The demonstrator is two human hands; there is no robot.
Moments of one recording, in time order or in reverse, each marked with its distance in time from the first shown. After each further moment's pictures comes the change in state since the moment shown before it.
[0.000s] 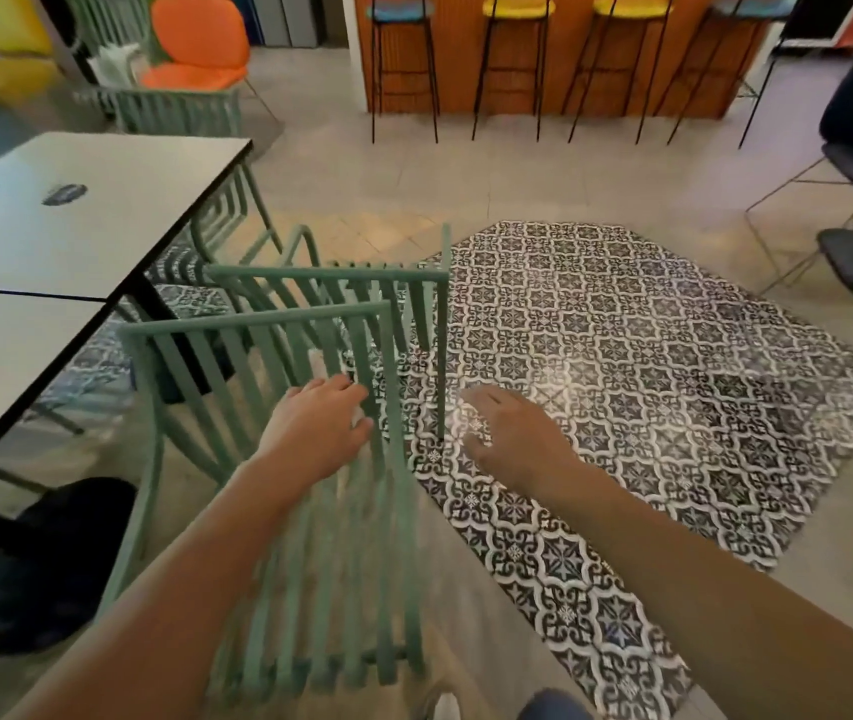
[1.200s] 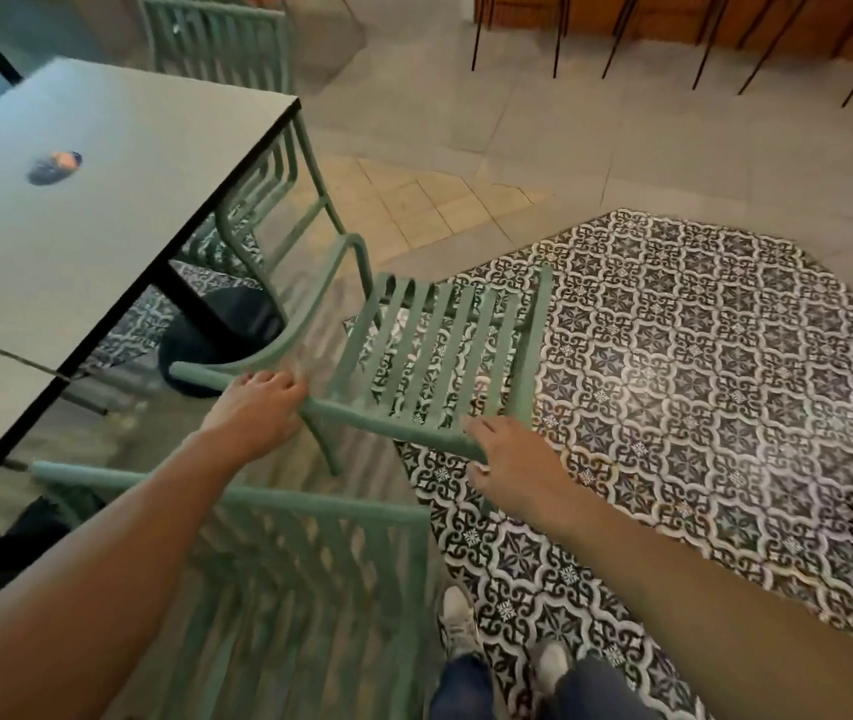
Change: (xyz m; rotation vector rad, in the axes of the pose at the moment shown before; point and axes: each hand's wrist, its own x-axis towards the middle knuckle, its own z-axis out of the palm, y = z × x) left_hand 0.403 -0.238 0.053 0.250 -0.267 -0.124; right_hand 0.455 0.088 0.029 -0.021 -0.235 -0.206
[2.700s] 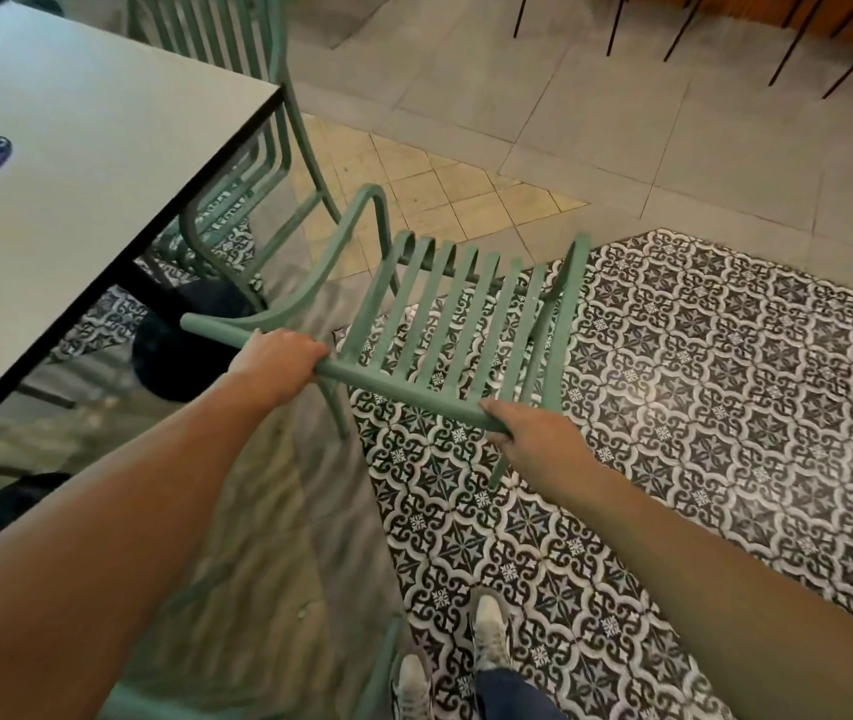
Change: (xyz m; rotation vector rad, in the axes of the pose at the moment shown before) left_hand 0.258 -0.006 -0.077 -0.045 -0.106 -0.056; right_hand 0.219 0.151 -0.073 0.009 -0.050 0.000
